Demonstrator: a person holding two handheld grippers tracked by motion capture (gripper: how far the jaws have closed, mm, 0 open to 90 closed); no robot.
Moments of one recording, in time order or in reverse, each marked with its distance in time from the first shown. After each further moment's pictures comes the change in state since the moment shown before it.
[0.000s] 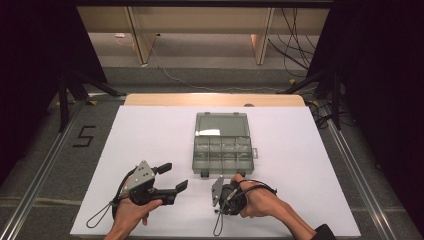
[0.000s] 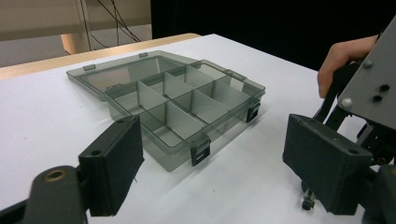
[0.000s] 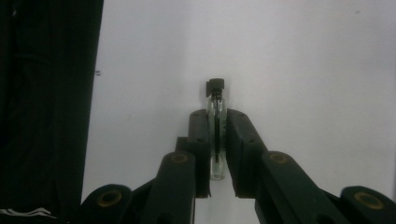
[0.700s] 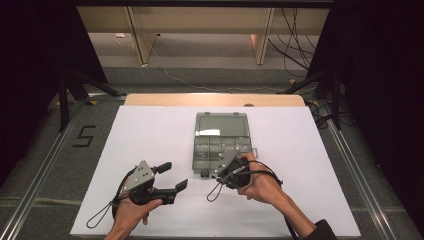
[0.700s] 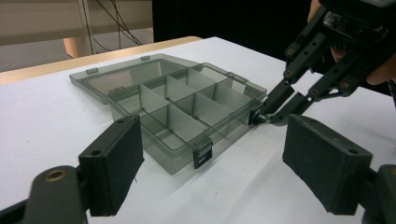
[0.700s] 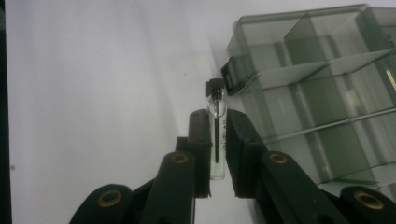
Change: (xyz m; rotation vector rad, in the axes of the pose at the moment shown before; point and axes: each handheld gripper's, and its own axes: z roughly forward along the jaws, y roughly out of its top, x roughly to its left) left arm 0.000 0.000 0.000 -0.009 0.016 0.007; right arm -0.032 0.000 -0.046 -0.226 -0.269 0.254
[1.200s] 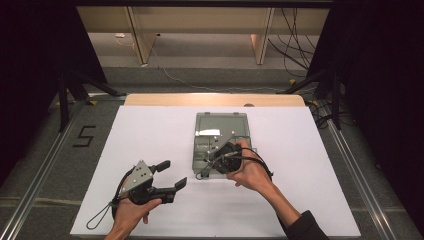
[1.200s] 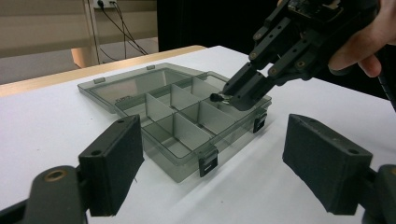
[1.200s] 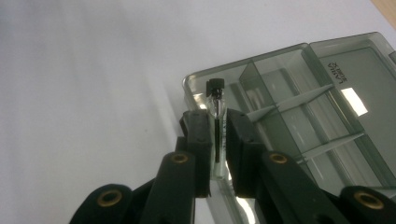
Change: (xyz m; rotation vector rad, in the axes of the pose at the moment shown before) left arm 0.002 0.000 -0.001 -0.033 0.015 0.022; right arm -0.025 0.026 0.009 -0.079 -0.059 0.119
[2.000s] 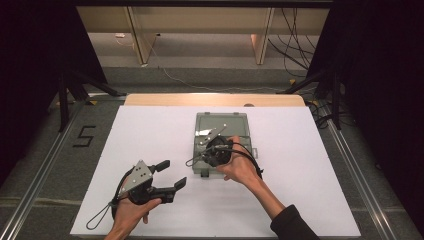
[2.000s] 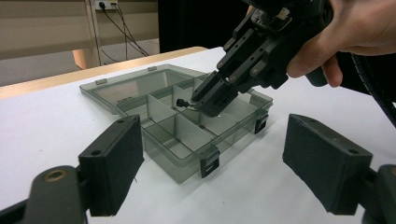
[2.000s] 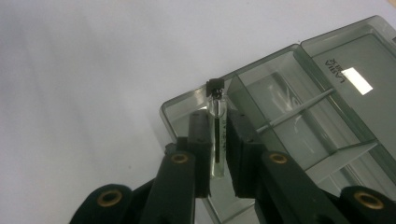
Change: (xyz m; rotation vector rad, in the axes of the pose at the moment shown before) left arm 0.000 0.000 0.000 -0.004 0.005 0.001; right arm -0.011 0.014 0.027 0.019 -0.007 0.145
